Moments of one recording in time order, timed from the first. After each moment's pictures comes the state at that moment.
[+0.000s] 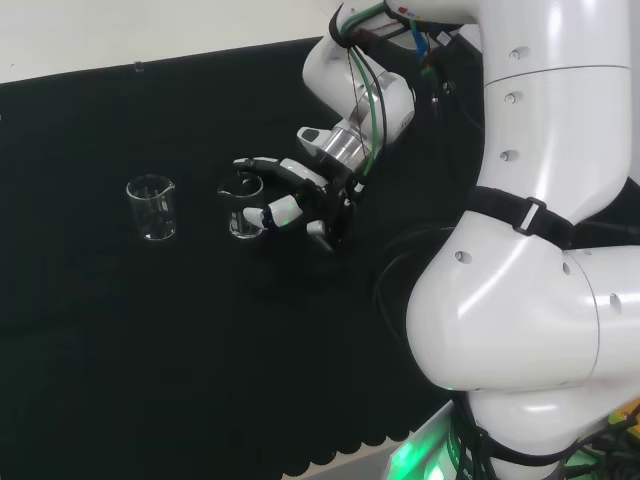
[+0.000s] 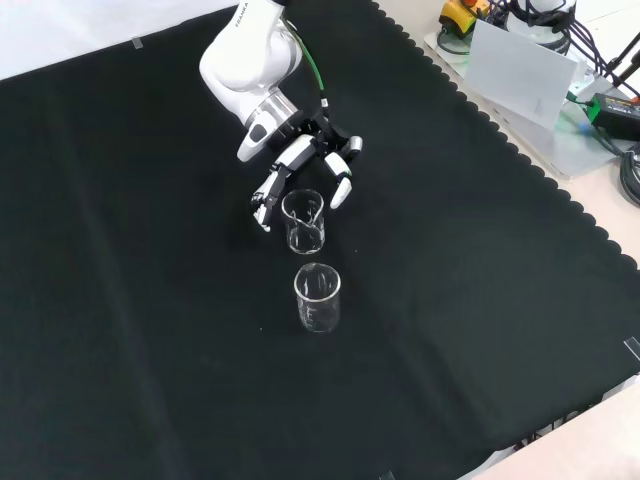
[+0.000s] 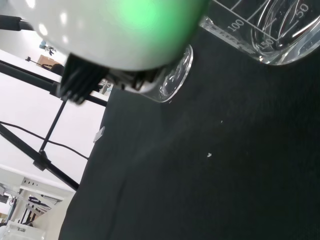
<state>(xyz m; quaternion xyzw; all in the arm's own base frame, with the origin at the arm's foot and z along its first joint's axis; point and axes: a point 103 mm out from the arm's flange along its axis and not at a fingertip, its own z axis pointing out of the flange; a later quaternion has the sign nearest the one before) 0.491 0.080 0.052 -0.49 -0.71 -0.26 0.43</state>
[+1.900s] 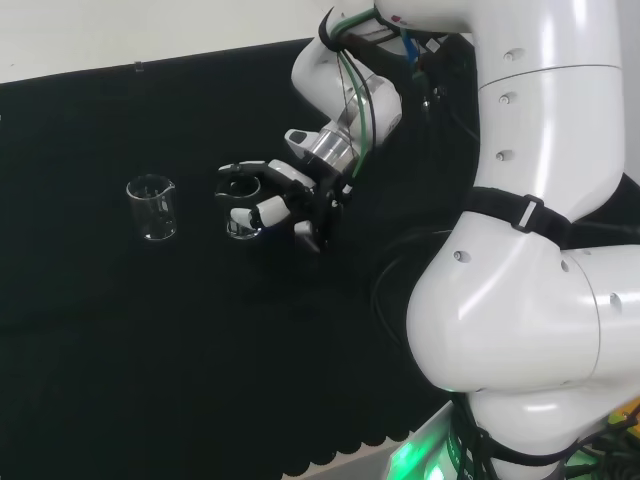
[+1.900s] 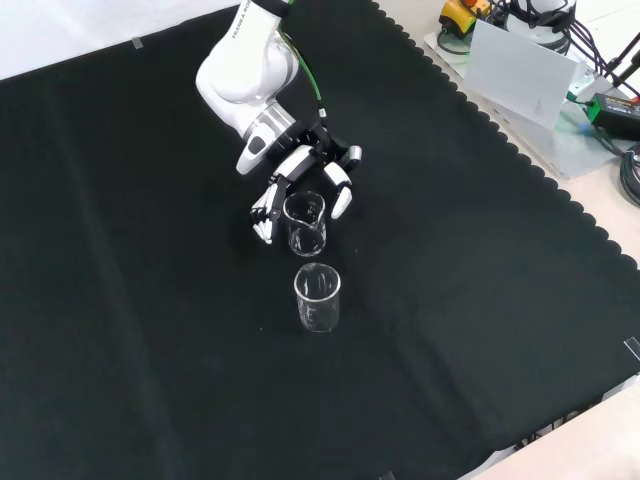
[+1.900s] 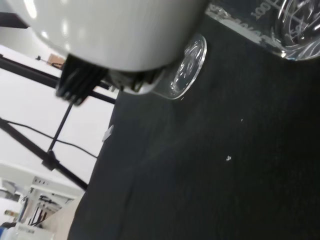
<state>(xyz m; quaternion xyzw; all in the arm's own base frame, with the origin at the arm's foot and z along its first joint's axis) 0.498 0.099 0.047 -0.47 -0.71 -0.27 0.44</state>
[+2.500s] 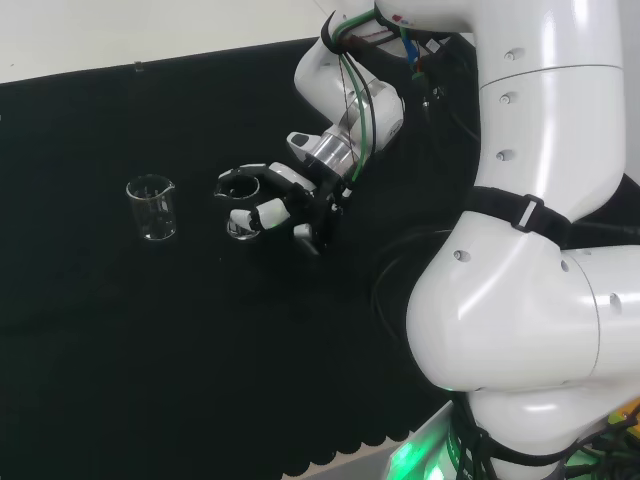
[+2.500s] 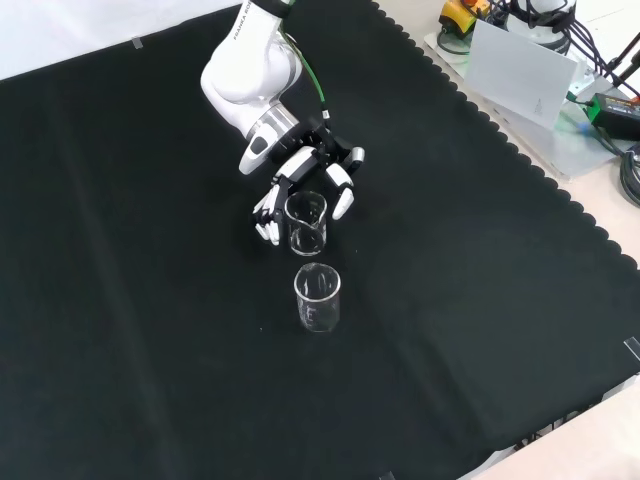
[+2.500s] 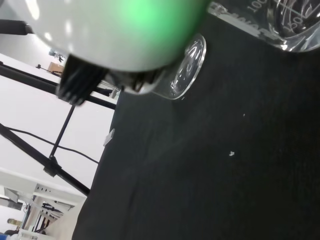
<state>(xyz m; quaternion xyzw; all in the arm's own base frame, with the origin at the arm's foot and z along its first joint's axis) 0.496 0.100 0.045 -0.48 -0.70 -0.28 0.44</state>
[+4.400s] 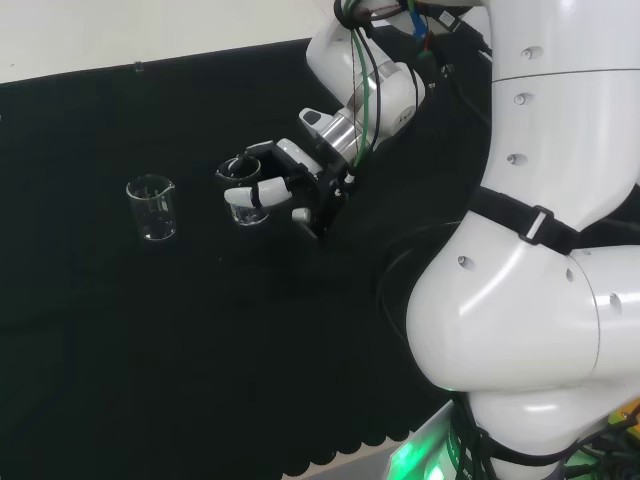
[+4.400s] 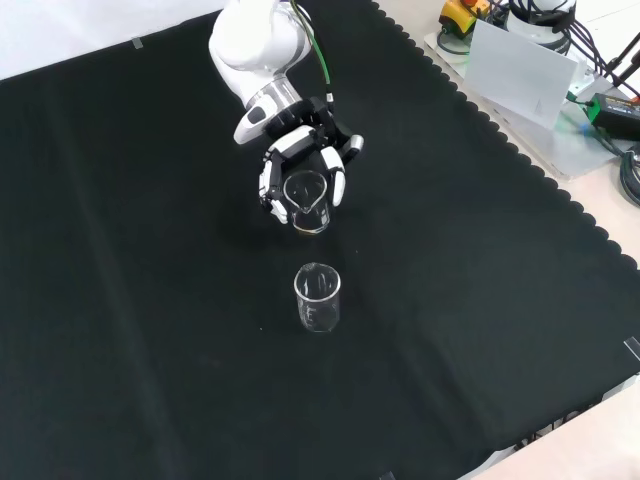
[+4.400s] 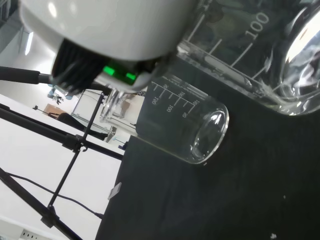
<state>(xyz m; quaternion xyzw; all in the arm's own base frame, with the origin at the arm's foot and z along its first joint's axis) 0.504 0.091 0.085 -0.51 -0.70 -0.32 0.39</state>
